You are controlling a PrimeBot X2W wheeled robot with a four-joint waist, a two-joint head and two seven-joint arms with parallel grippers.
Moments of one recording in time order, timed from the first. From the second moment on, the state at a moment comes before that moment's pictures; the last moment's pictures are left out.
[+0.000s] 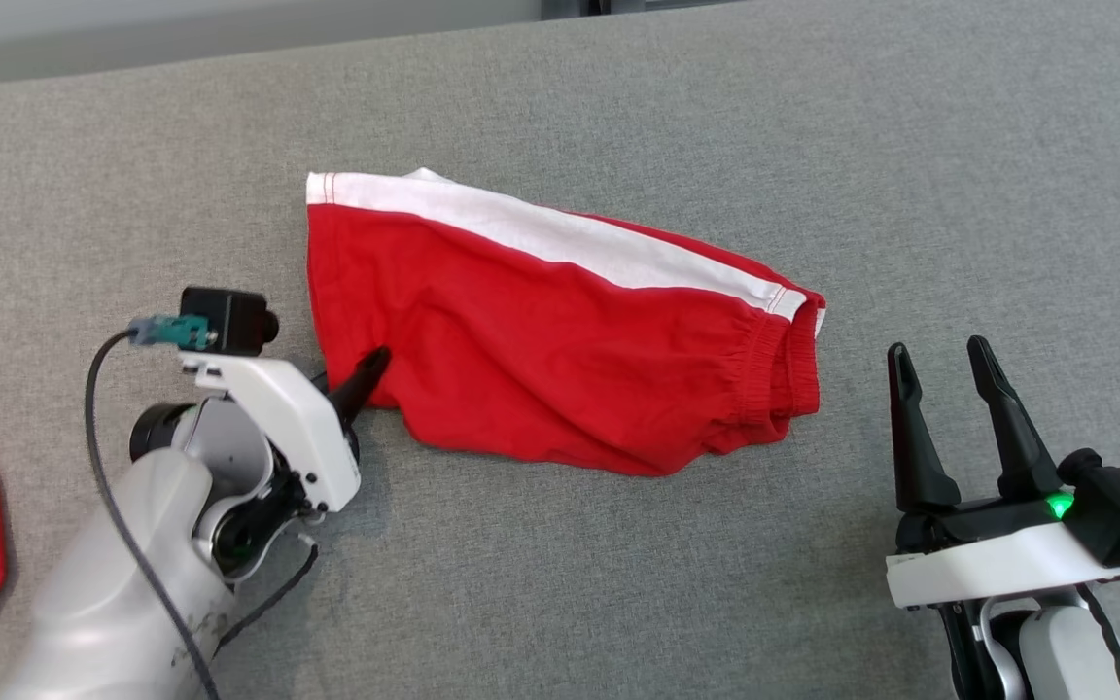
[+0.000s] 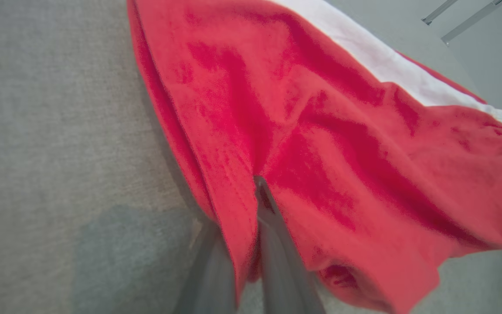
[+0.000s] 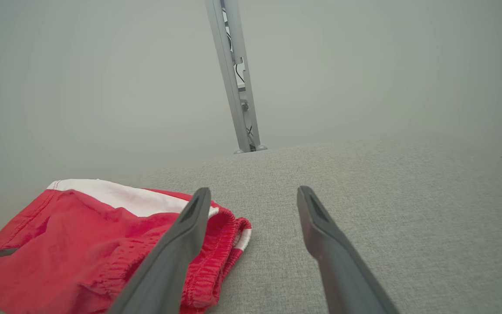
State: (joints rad) left arm -0.62 0.30 -0.57 0.58 -0.89 -0.13 0.28; right arm -0.15 -0.05 0.10 0.08 0.27 0.13 -0.26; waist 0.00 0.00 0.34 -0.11
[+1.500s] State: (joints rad) left arm -0.19 0.34 -0.21 -0.02 -0.48 0.21 -0.26; right arm -0.14 -0.06 0.02 0.10 0.17 0.13 -0.25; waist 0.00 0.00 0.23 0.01
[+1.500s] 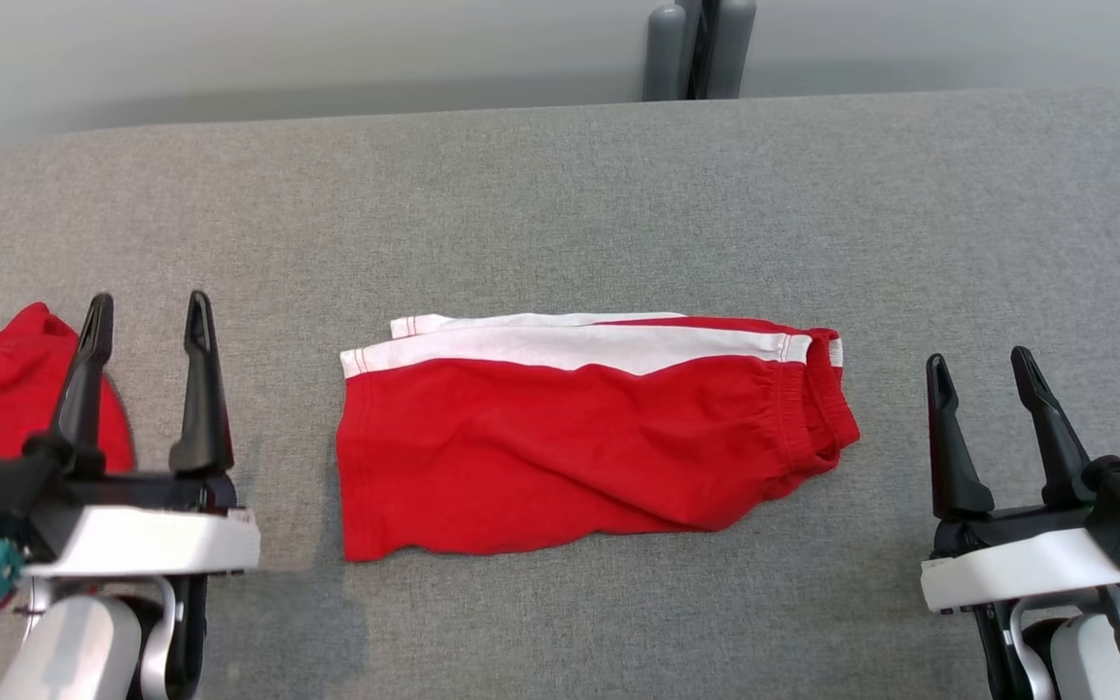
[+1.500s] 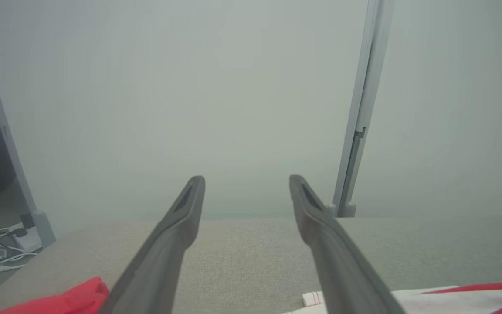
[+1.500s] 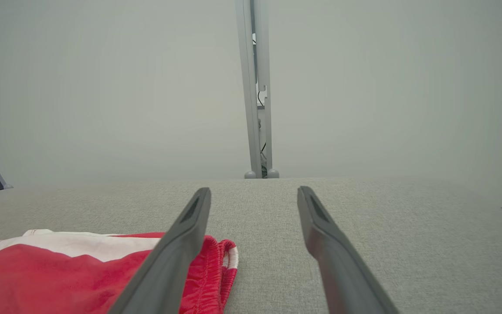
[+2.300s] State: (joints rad) left arm -0.07 0.32 -0.25 -0.01 -0.41 0.18 -0.26; right arm -0.12 -0.05 0.09 0.15 0.16 0.13 -0.19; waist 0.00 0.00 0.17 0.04
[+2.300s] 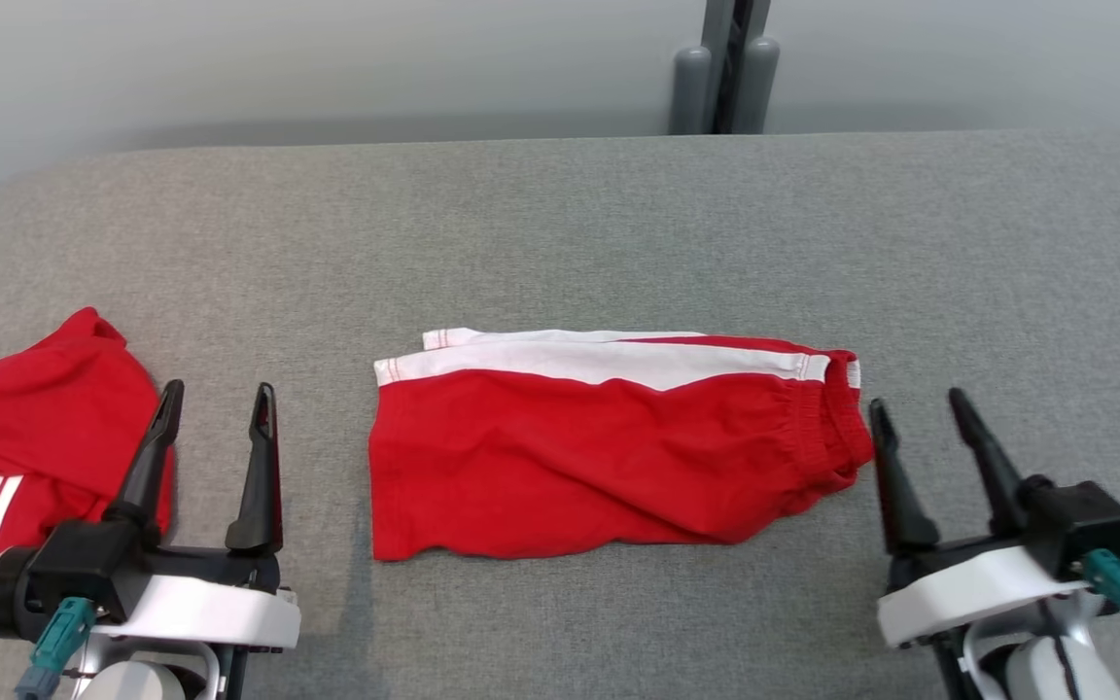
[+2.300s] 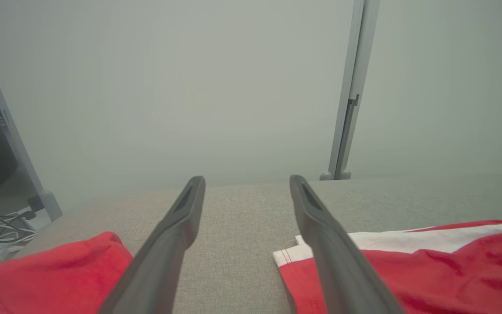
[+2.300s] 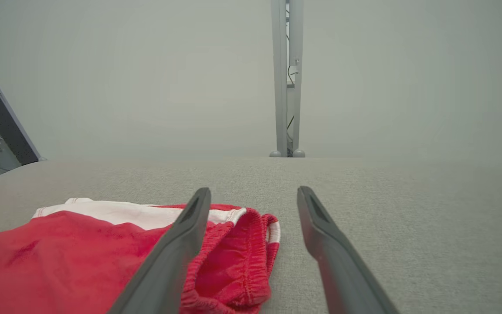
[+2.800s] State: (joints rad) left arm -0.09 0.29 -0.29 0.03 -0.42 0.16 -0.26; right arm -0.18 -0.05 0.12 0.40 0.22 0.13 -0.14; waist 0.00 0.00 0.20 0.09
